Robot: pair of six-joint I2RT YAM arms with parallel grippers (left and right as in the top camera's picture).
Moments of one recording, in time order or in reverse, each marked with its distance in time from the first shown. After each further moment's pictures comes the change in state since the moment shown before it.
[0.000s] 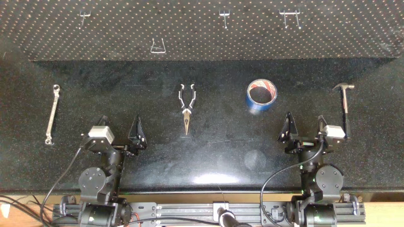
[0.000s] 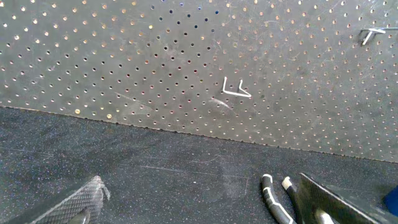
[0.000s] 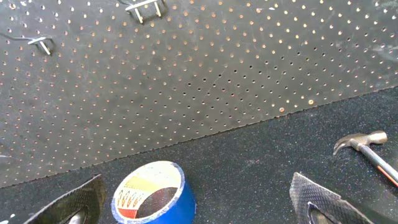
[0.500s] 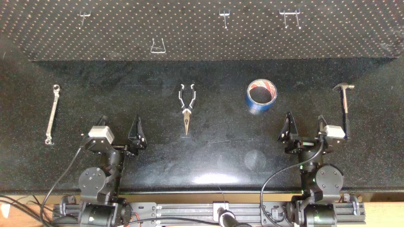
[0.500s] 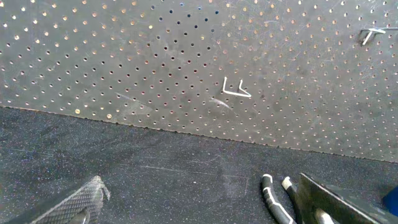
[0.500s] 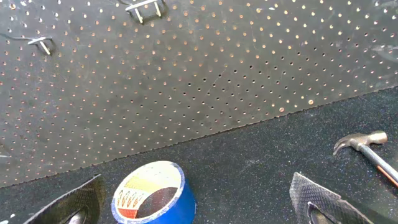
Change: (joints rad) left arm 0.000 0.000 0.000 0.000 0.000 0.000; right arm 0.000 0.000 0.000 0.000 0.000 0.000
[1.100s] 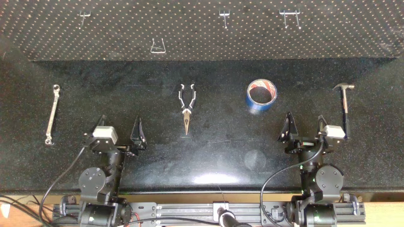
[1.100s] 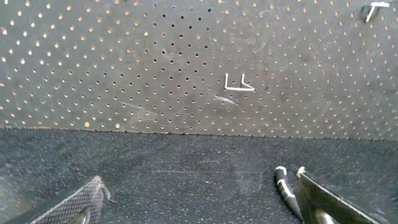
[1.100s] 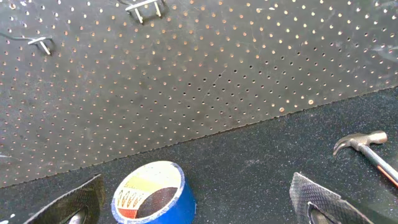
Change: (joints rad) left arm 0.000 0.000 0.000 0.000 0.001 0.138; right arm 0.000 0.000 0.000 0.000 0.000 0.000
